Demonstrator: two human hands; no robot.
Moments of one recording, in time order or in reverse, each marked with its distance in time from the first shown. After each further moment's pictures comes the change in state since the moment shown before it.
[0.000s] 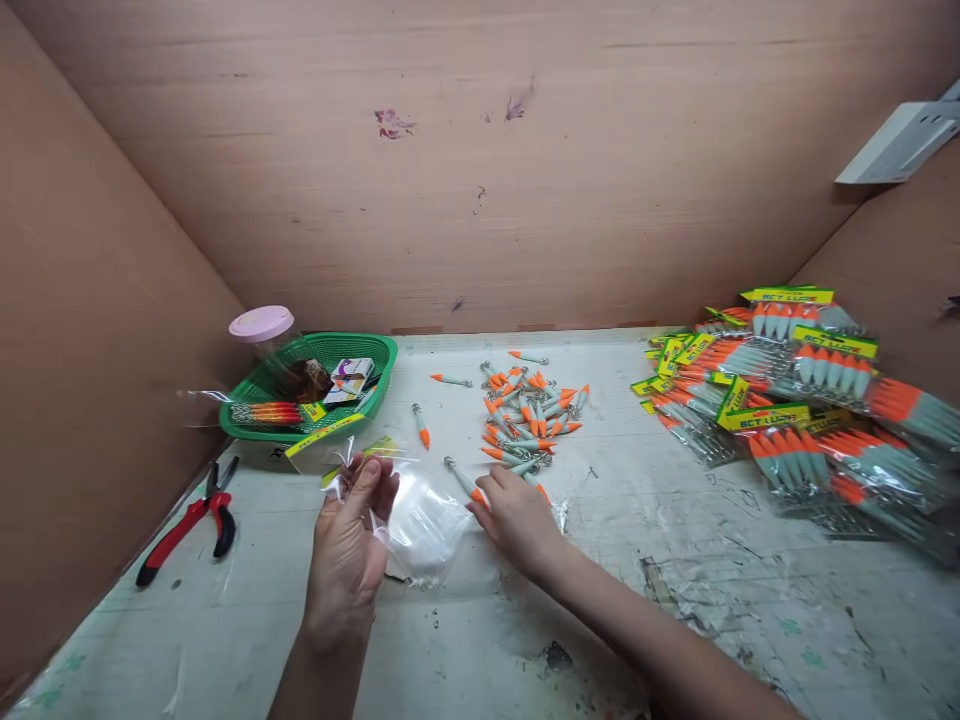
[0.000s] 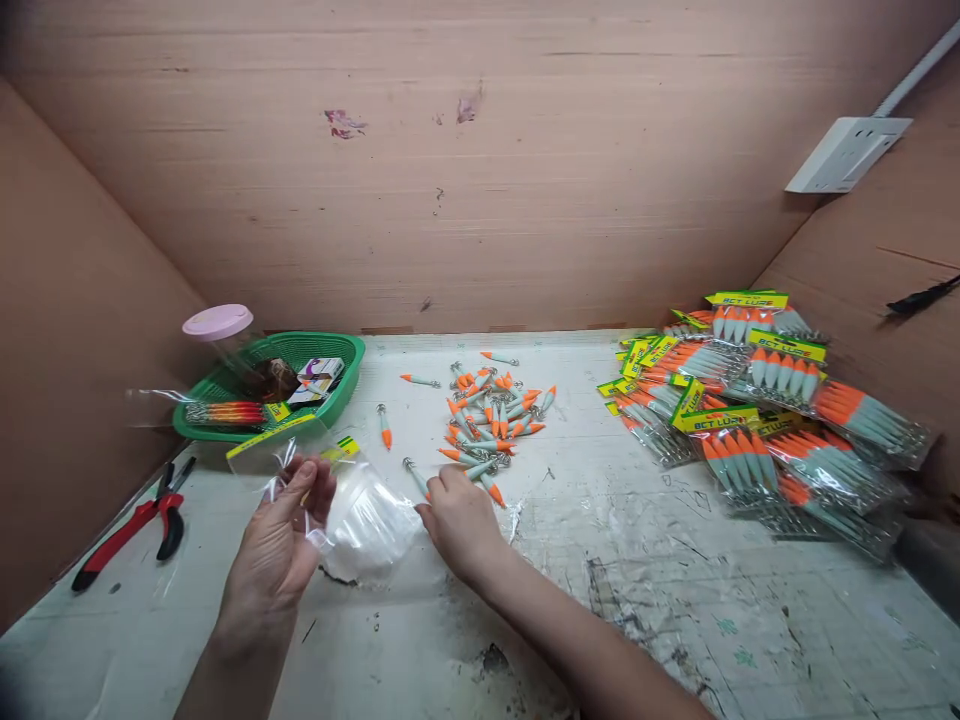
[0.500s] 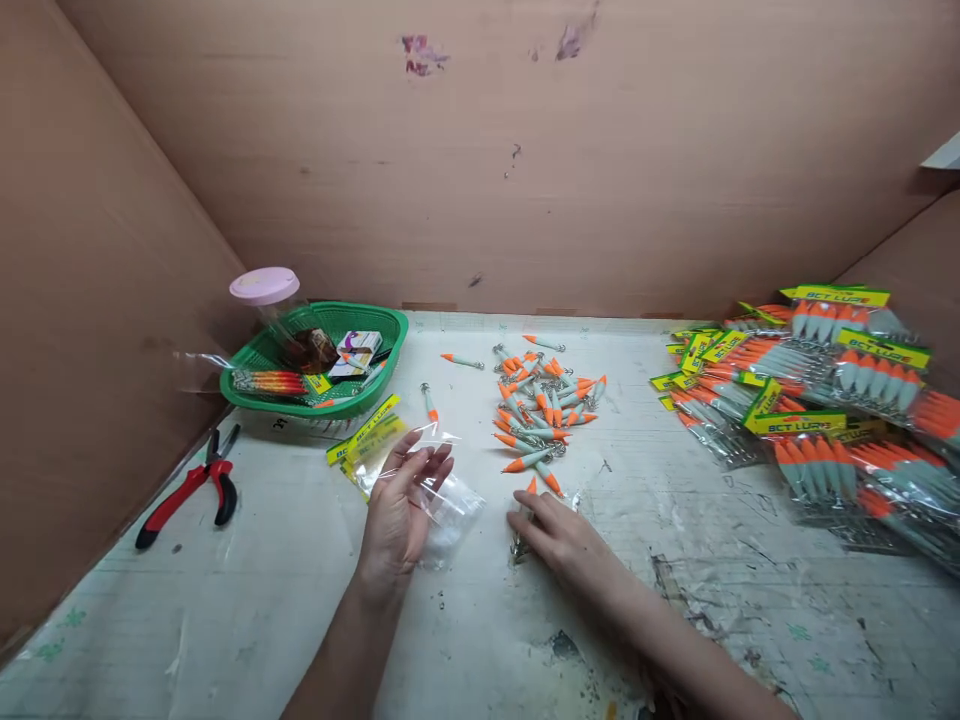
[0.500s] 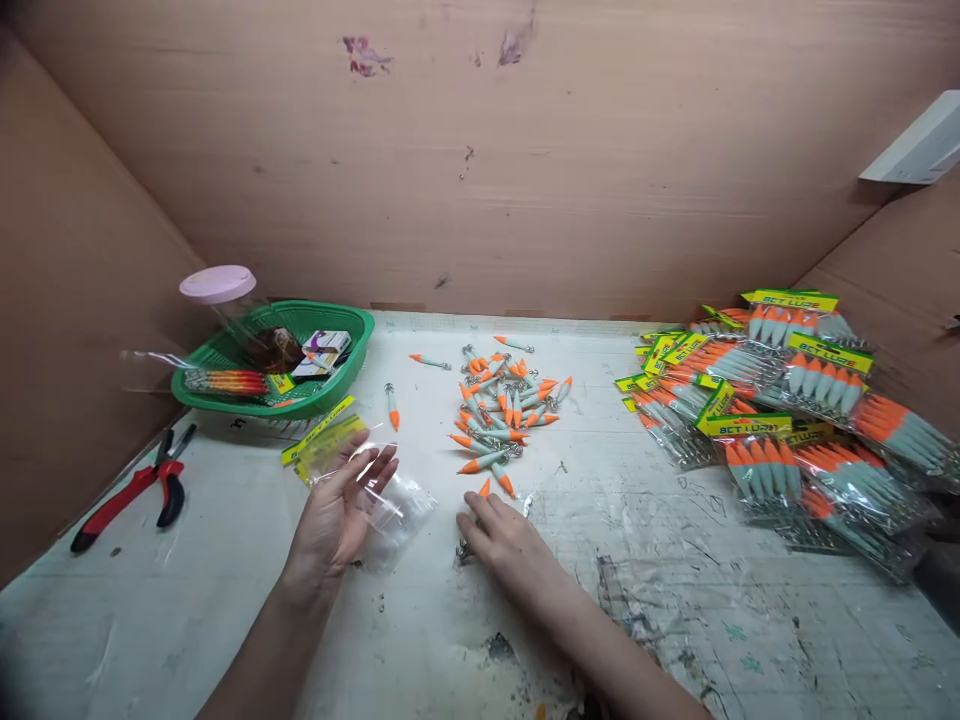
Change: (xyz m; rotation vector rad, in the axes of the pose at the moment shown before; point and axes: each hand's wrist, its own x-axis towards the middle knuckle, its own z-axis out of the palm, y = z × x) left_hand 0.011 -0.032 -0.005 0.043 -0.141 -0.186; right_hand -0.055 0.047 0.001 -0.076 0.049 -0.335
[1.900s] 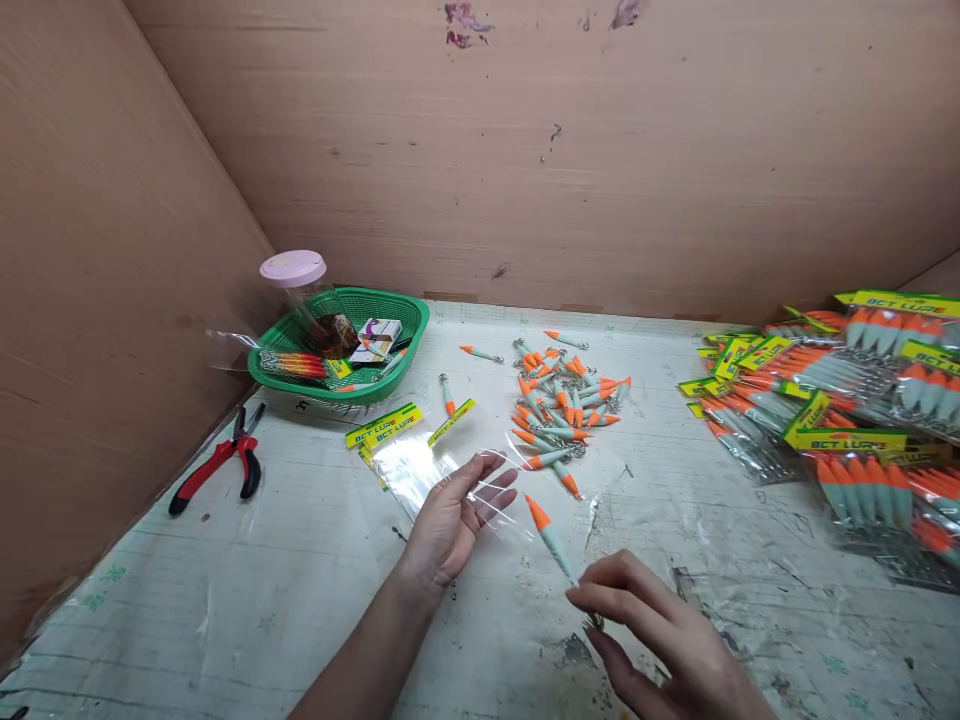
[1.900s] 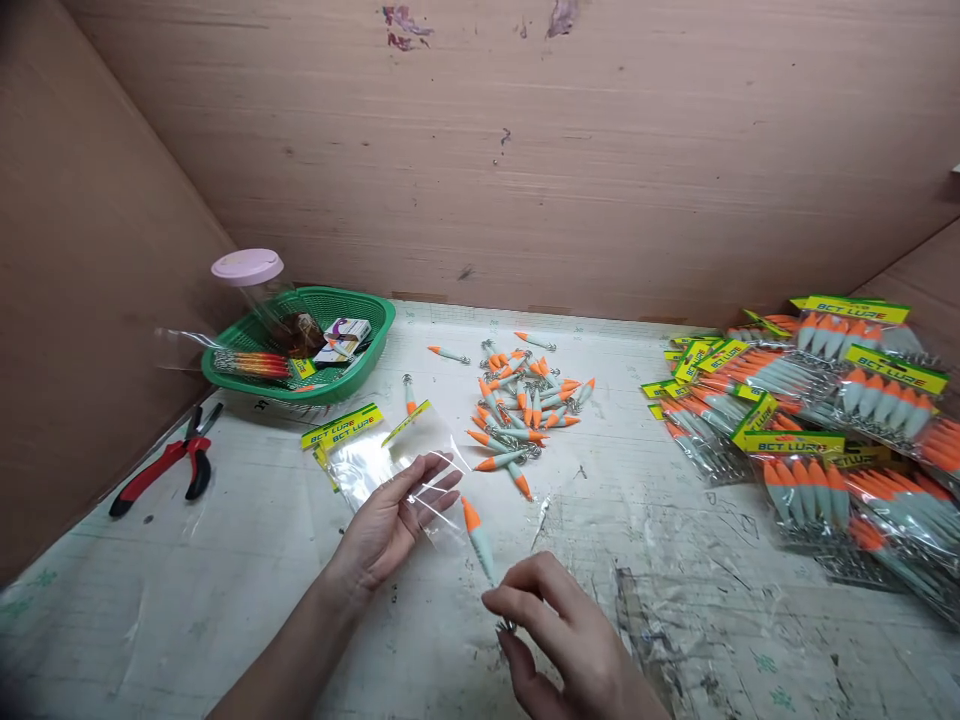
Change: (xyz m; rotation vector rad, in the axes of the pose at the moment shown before) left_hand -0.016 -0.026 0.000 0.094 -0.149 -0.325; right_hand -0.027 -0.040 -0.069 0.415 0.046 0.007
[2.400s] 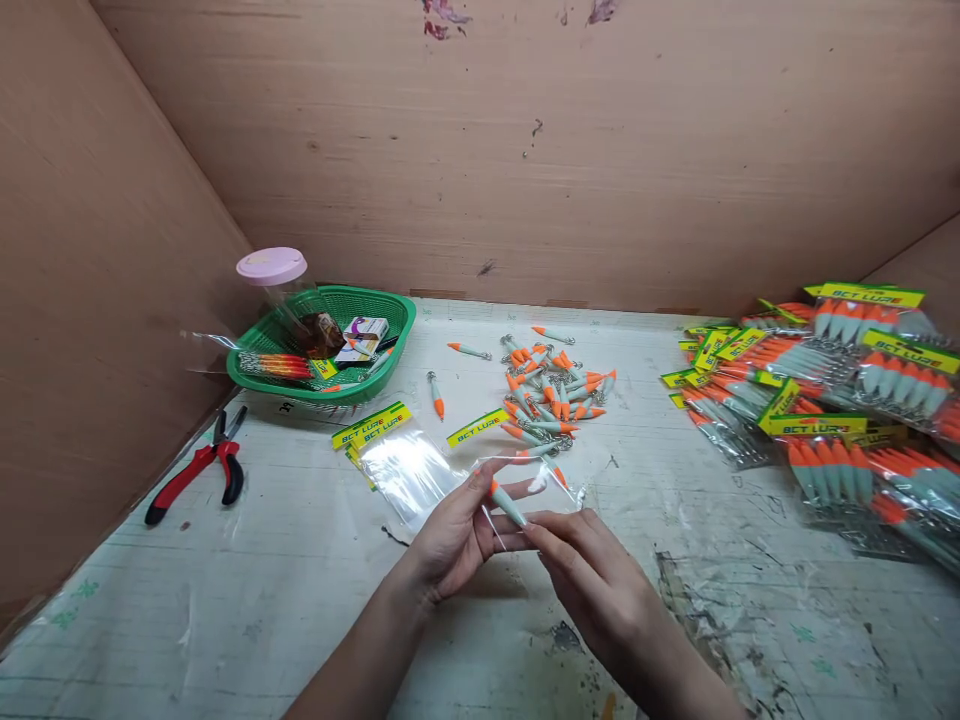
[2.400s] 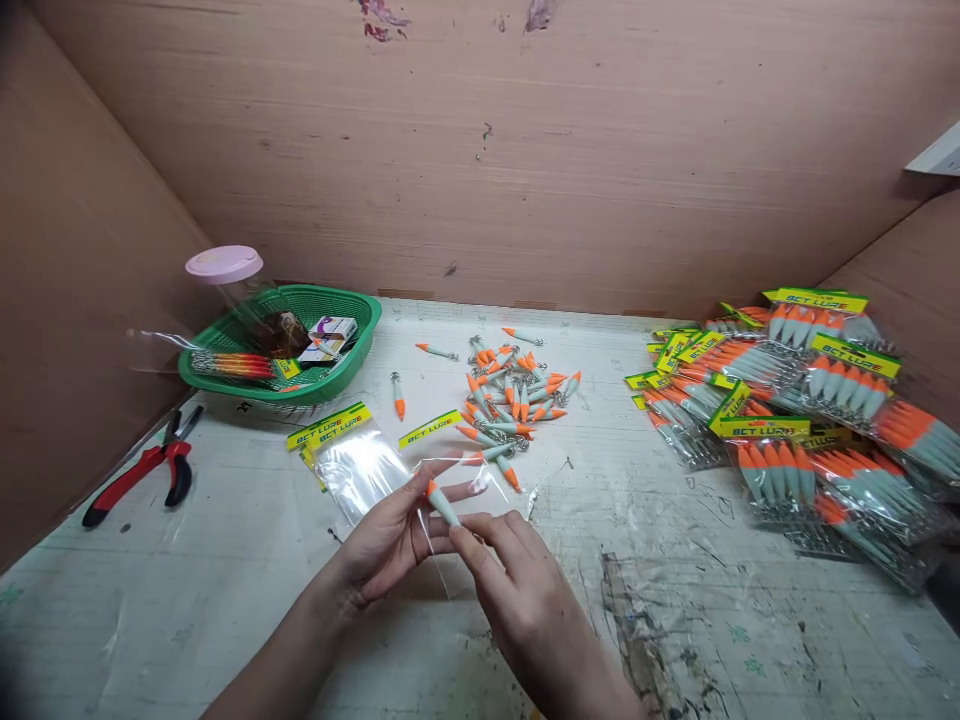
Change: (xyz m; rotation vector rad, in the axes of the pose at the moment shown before) left_hand -0.015 -0.004 0.008 0.097 -0.340 -0.206; right_hand 0.019 0.005 0.023 -0.185 0.151 -0.073
